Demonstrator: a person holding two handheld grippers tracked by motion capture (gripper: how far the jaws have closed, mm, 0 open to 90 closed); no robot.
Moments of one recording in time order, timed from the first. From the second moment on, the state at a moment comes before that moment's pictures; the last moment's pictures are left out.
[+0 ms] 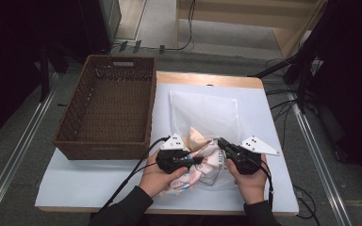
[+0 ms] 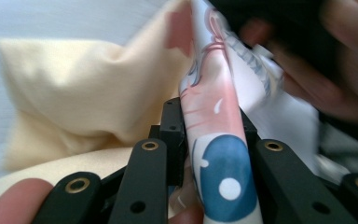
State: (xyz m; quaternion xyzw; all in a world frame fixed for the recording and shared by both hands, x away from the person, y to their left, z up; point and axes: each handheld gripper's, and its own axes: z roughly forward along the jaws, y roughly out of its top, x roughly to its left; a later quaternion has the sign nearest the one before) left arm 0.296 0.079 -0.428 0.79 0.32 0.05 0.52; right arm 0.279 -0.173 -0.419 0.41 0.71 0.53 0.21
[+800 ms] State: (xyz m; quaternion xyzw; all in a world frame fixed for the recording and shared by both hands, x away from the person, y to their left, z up) left arm 0.332 0.068 -0.436 0.79 0.38 0.04 0.48; right arm 0.278 -0.172 -0.418 0.42 0.71 0.52 0.20
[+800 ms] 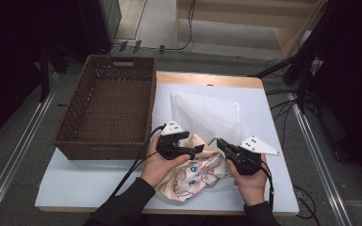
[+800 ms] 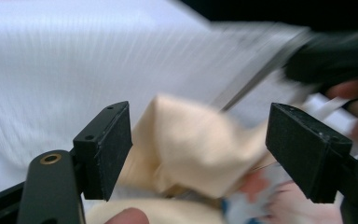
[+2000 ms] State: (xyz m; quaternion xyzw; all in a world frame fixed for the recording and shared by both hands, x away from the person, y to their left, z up) left arm 0.320 0.039 -0.436 0.84 0.32 0.04 0.44; right arm 0.274 -0.171 -0.416 0.41 0.71 0.54 0.20
